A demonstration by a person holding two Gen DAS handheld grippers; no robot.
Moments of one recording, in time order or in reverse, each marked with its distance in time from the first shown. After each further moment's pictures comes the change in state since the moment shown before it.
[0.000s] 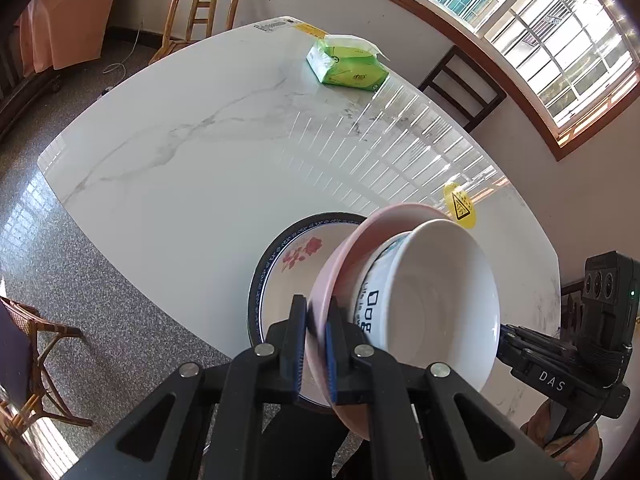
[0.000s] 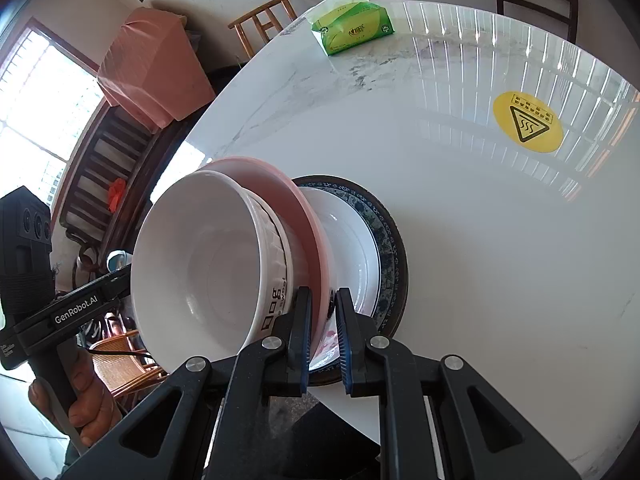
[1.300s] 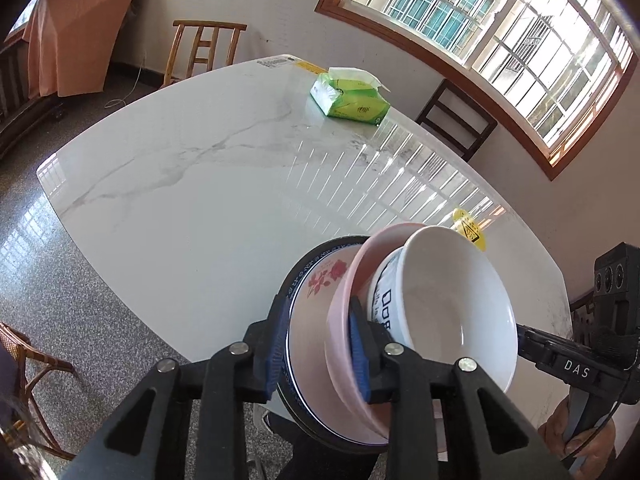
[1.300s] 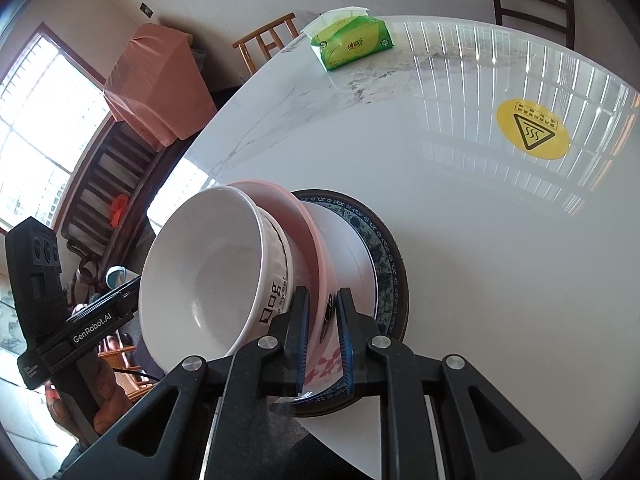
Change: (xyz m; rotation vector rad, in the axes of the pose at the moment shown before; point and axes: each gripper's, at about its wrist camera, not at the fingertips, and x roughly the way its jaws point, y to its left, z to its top) left arm 0.020 0.032 -0.025 0.035 -0.222 -0.030; right arm 0.013 -0.005 -0.011 -0.025 -0.142 -0.003
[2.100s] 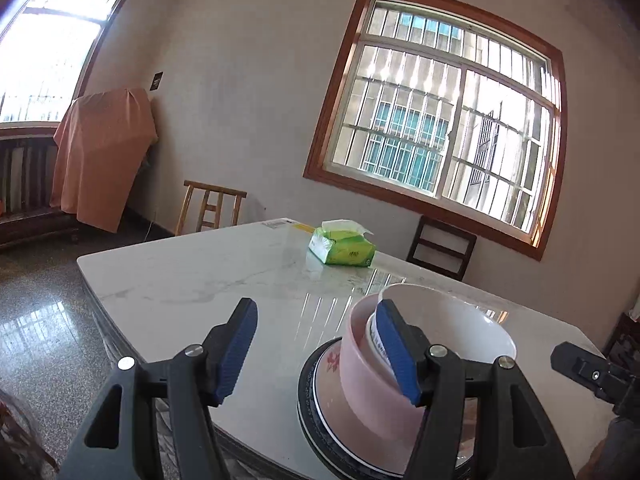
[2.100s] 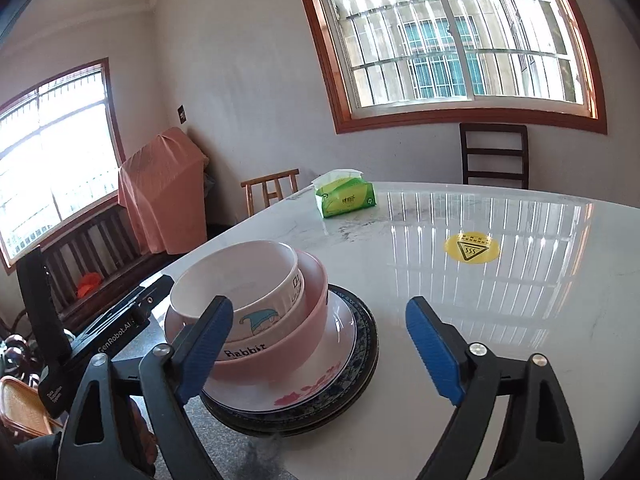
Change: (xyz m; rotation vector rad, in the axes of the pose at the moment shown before) left arm -0.038 0.009 -0.076 0.143 -0.694 -0.009; right arm -0.048 0.032 -0.102 -0.177 -0.646 -0.128
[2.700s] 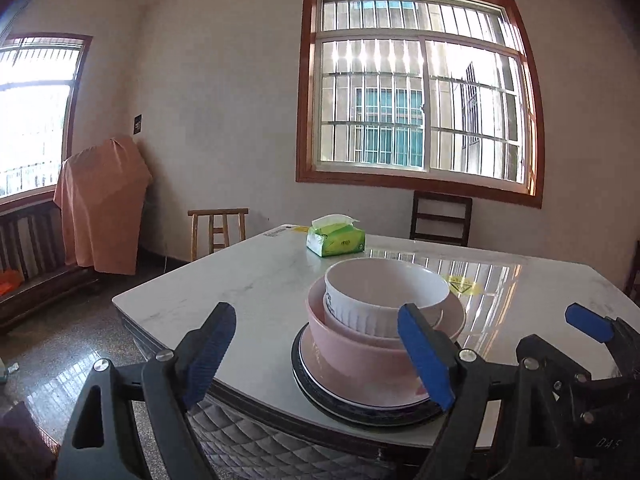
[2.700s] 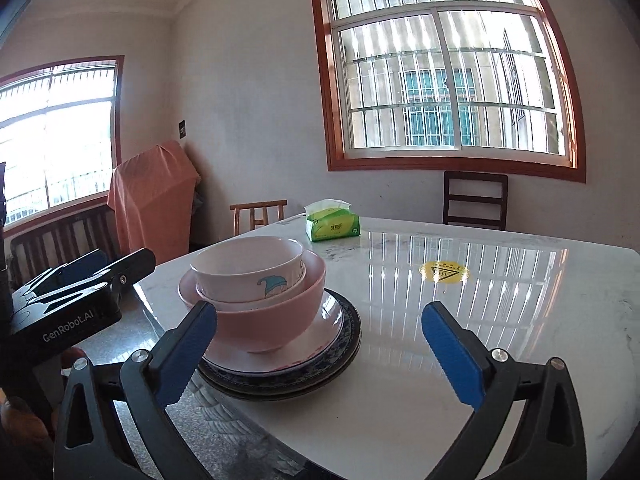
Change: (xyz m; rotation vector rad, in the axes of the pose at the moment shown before) left arm -0.054 -0.065 -0.009 0.230 0.067 0.076; right arm -0.048 0.017 -0.035 -0.096 -0.146 -0.096
